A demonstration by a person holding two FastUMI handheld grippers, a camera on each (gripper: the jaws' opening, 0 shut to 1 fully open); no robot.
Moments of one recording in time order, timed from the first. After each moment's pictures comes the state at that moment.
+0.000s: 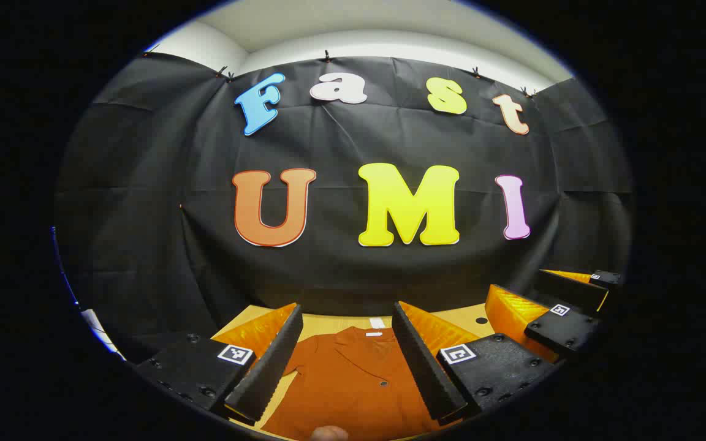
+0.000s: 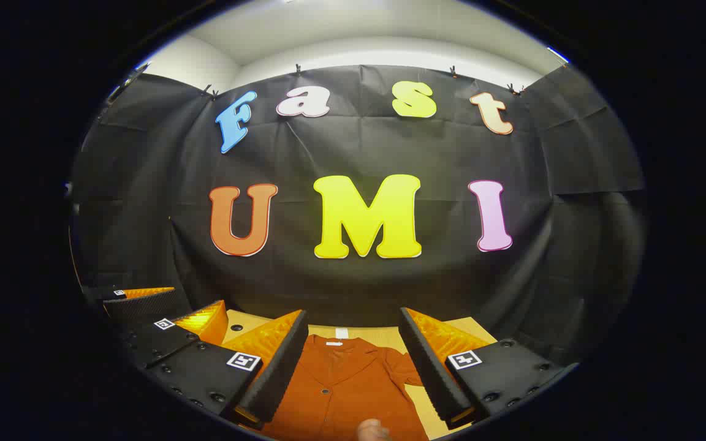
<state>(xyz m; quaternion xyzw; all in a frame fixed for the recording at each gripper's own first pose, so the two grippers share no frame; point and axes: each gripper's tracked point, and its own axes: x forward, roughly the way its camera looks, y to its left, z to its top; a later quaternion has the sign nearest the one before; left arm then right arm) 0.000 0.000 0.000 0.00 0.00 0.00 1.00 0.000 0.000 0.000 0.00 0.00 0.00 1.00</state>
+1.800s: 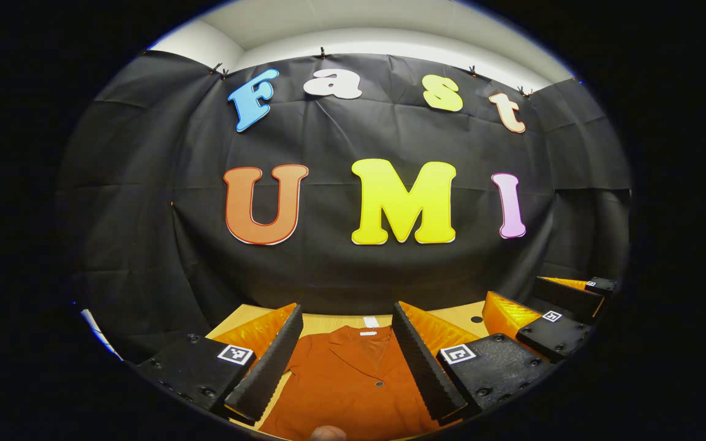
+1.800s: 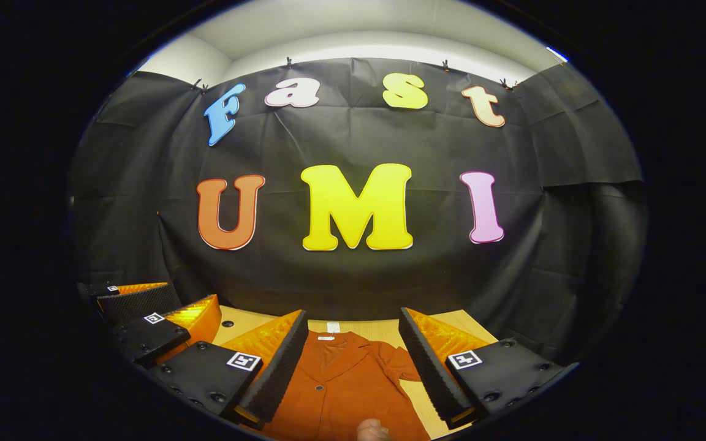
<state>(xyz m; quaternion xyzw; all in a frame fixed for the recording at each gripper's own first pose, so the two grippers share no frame) 0.010 -0.009 -0.004 0.00 0.01 -0.02 1.00 0.011 -0.011 -0.012 0.00 0.02 -0.03 1.00</state>
